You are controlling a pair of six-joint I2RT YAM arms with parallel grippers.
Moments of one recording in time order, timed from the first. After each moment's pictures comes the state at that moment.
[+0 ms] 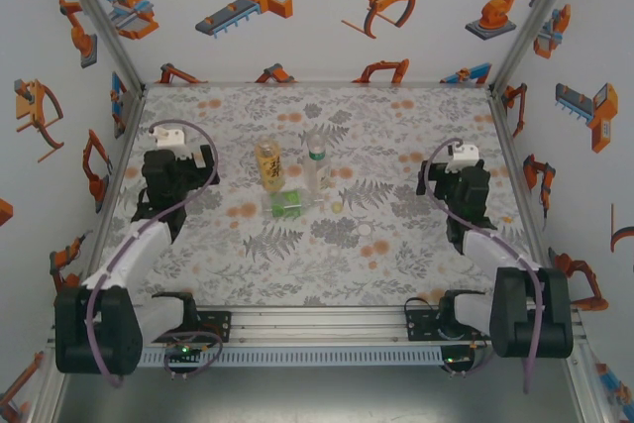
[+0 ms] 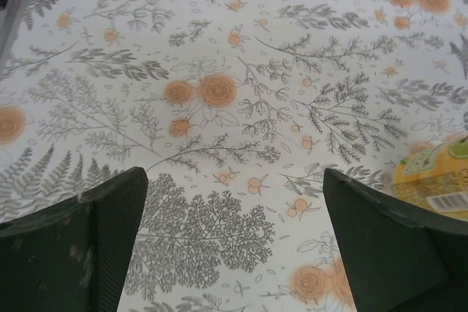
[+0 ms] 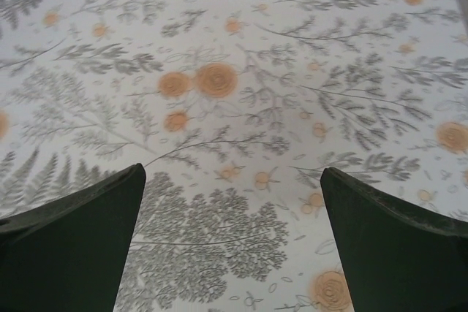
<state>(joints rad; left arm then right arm) -0.09 1.09 0.57 0.17 -0.10 -0.08 -0.01 1.18 0.40 0.47 -0.10 -0.02</state>
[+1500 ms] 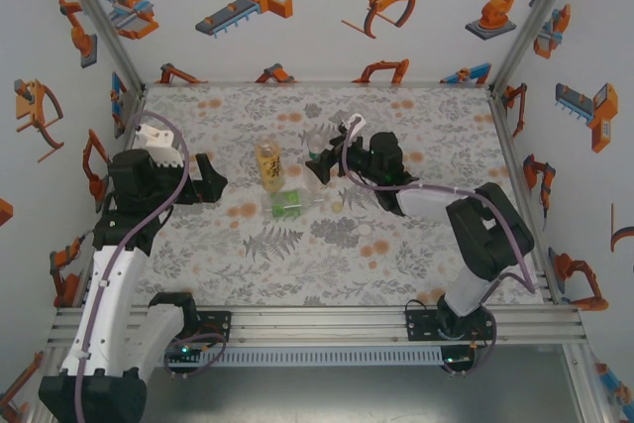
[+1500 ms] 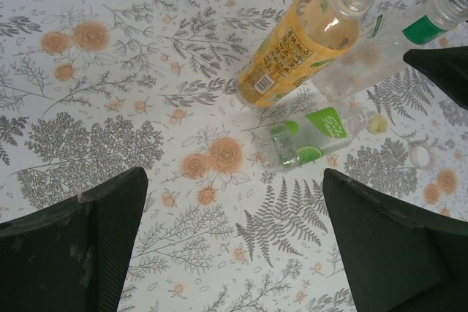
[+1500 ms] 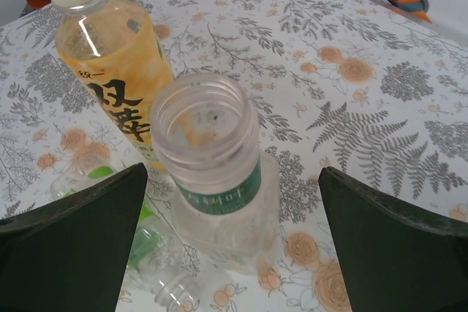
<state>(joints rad) -0.06 0.81 0.83 -0.51 0.31 -0.12 0.55 1.71 0.85 0.74 -0.40 0.05</state>
